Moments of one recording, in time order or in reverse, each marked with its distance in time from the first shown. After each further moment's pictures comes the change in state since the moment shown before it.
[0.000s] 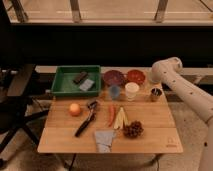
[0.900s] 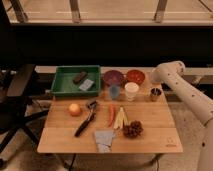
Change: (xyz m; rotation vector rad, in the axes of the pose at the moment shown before) arm 0.017 -0.007 0.024 0.075 -0.037 -0.096
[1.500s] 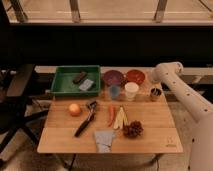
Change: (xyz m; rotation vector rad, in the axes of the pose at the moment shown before) arm 0.005 -0.009 0.027 0.010 -0.030 -0.055
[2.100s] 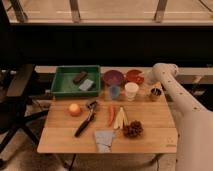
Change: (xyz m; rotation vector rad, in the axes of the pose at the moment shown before) arm -0.020 0.006 0.040 -0.046 -0.094 -0.032
